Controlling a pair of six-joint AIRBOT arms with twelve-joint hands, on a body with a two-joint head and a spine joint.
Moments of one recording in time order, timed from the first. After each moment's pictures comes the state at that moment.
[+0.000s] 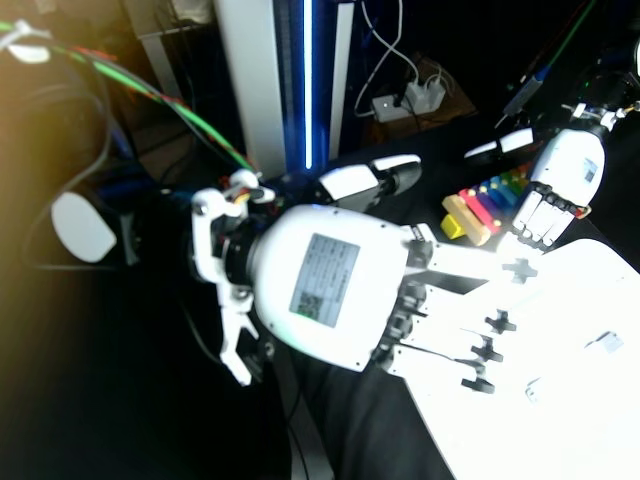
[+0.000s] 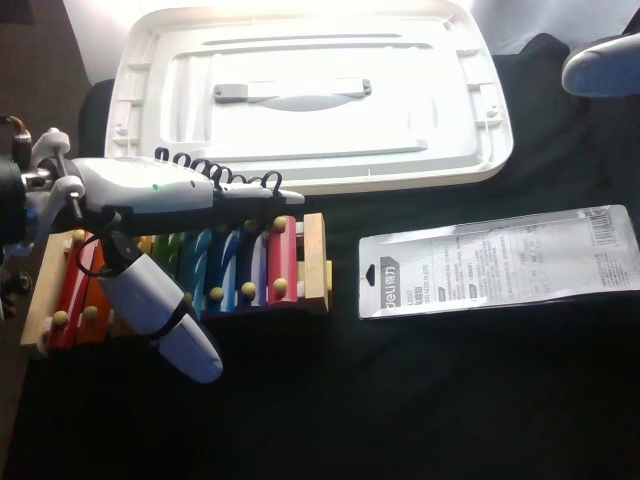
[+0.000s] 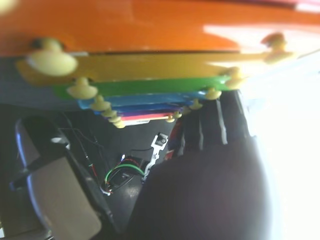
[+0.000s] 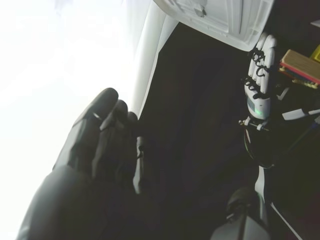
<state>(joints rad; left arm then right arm) 0.67 -1.05 1.30 1.11 -0.48 -0.08 -0.66 -1.03 1.53 -0.37 0.93 0.02</state>
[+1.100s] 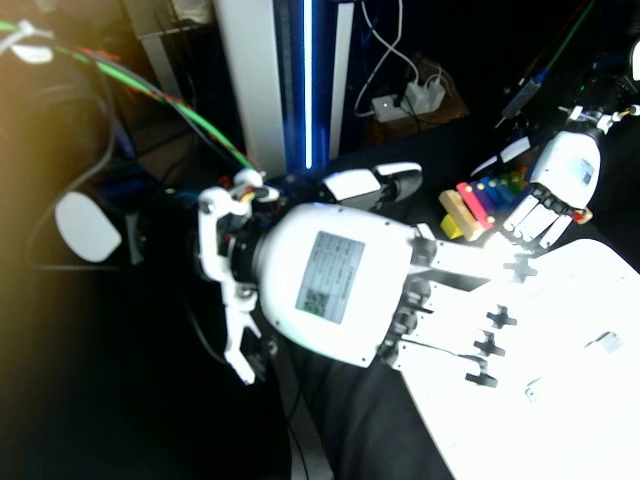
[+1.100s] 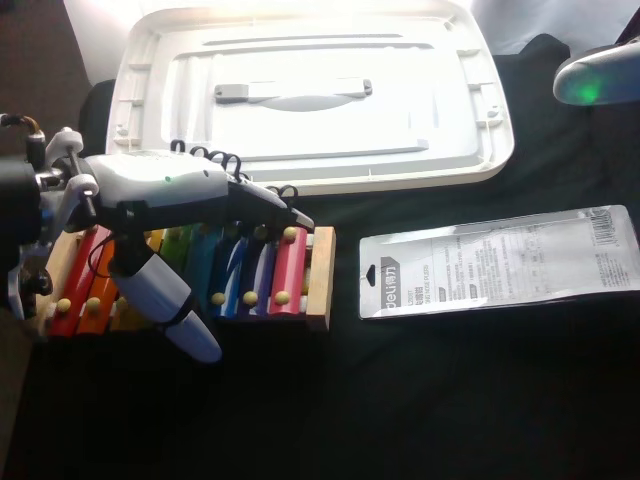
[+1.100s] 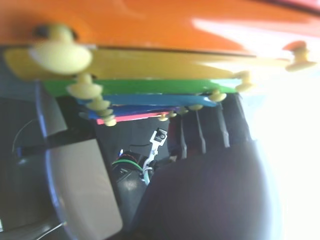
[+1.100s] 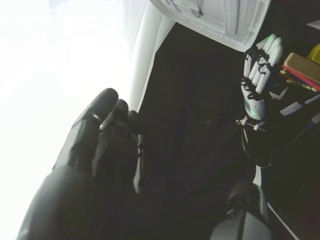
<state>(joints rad) 0.68 -1.07 1.31 1.11 -0.51 -0.09 -0.66 -1.04 1.53 -0.39 0.93 0.02</state>
